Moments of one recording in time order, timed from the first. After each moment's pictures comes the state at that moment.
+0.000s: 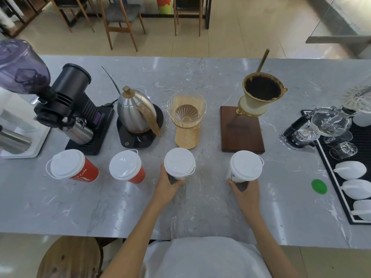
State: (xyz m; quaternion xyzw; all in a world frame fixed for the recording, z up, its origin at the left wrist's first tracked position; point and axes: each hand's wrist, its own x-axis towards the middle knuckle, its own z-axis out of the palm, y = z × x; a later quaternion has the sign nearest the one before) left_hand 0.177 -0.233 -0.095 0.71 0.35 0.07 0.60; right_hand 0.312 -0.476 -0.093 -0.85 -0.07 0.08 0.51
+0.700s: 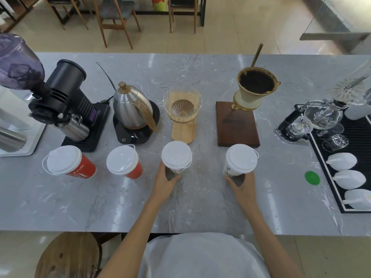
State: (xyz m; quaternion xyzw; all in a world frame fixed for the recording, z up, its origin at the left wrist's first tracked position) left_hand 0.174 -0.242 -0.088 0.72 0.34 0.09 0.60; right_hand 0.308 -0.483 -0.089 -0.85 -0.08 0.11 0.52
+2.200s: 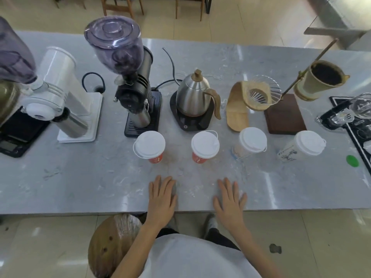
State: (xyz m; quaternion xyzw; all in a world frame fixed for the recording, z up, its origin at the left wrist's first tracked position) left_hand -0.069 -0.094 -0.092 0.94 0.21 0.01 0.25; right_hand 0.046 -0.306 -0.082 -0.96 -0.19 0.17 0.15
